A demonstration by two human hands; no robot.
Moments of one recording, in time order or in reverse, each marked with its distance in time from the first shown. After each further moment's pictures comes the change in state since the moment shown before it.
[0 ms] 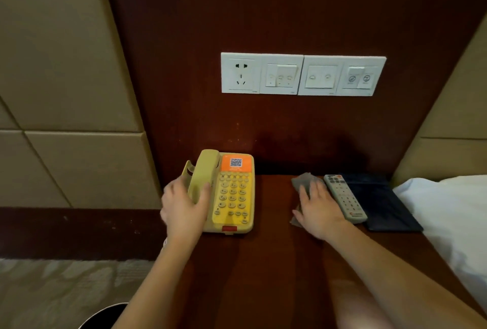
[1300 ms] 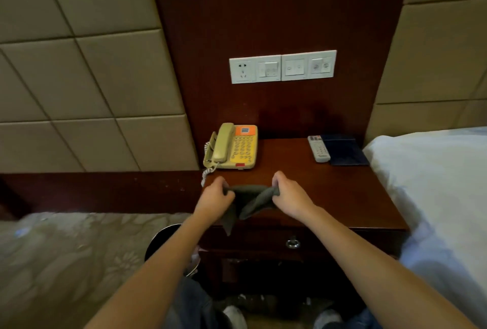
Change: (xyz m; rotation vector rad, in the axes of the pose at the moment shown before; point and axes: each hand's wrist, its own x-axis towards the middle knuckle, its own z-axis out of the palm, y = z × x) left_hand -0.177 0.023 -0.100 0.220 -0.455 0.099; right_hand -0.233 -0.056 -0.050 0.734 0.054 -0.148
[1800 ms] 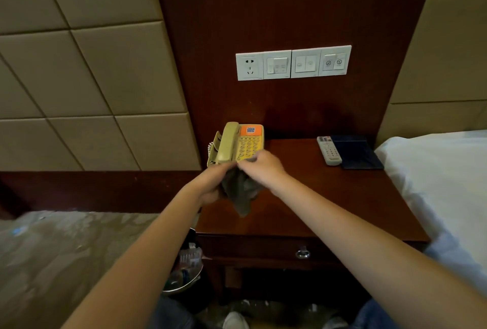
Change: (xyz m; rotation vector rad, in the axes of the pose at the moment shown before) left_hand 0.034 0.028 -0.046 -0.973 -0.374 -0.350; right_hand 0.051 -0.094 -0.013 0.307 0.050 0.158
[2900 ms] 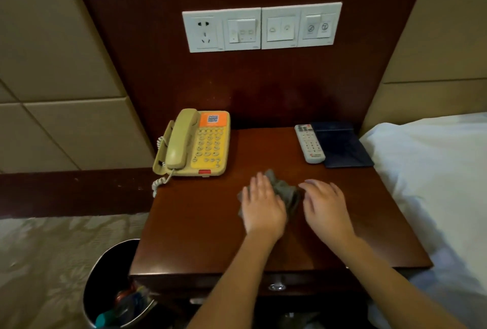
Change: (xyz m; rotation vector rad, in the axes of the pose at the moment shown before) left_hand 0.155 -0.113 0.142 1.398 0.362 0.373; right_hand 0.049 0.232 -0.048 -0.594 0.380 -0.221
